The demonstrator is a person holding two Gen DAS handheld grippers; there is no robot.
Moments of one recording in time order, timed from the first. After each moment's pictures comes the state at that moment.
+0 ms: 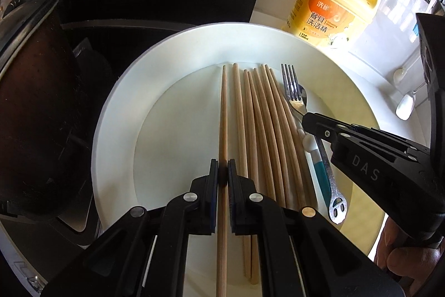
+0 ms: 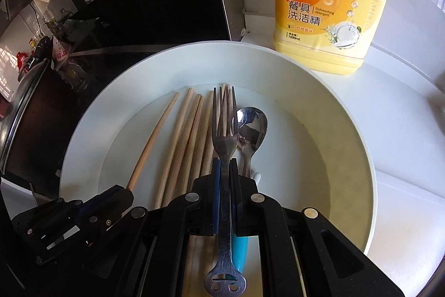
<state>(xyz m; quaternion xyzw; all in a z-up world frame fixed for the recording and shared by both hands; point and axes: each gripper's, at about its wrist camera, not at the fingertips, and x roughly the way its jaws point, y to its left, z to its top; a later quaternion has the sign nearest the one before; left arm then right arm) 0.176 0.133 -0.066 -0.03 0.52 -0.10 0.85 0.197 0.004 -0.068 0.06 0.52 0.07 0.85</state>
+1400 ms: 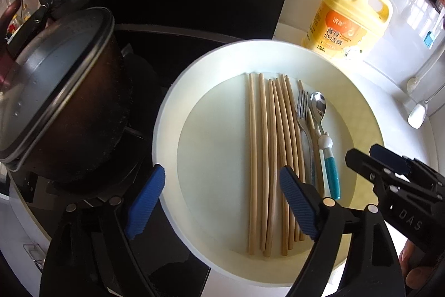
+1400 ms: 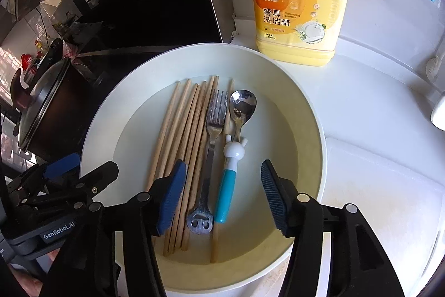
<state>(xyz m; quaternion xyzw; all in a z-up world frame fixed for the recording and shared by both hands) 0.159 0.152 -0.024 -0.01 0.52 -0.03 0.85 0.150 -0.023 -0.035 0.07 0.52 0.08 0.85</state>
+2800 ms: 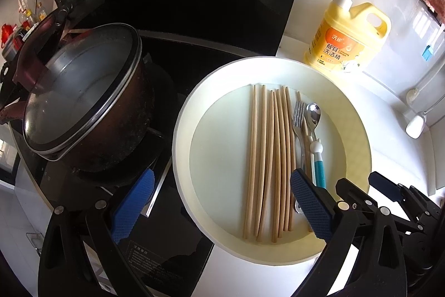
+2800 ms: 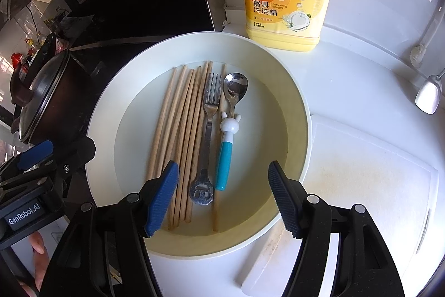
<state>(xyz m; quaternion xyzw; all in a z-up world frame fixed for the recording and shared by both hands) 0.145 0.155 0.012 -0.02 0.52 -0.01 0.85 0.130 -0.017 -0.020 0.06 0.54 0.04 0.84</state>
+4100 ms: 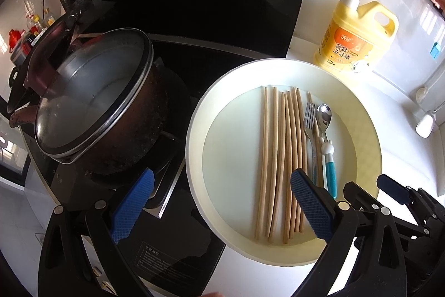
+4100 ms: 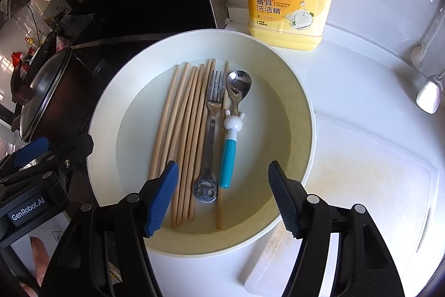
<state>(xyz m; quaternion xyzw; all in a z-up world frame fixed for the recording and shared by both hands) 0.145 0.158 0.015 0.00 0.52 0.02 0.86 0.129 -0.012 -0.019 0.06 0.55 0.04 0.83</state>
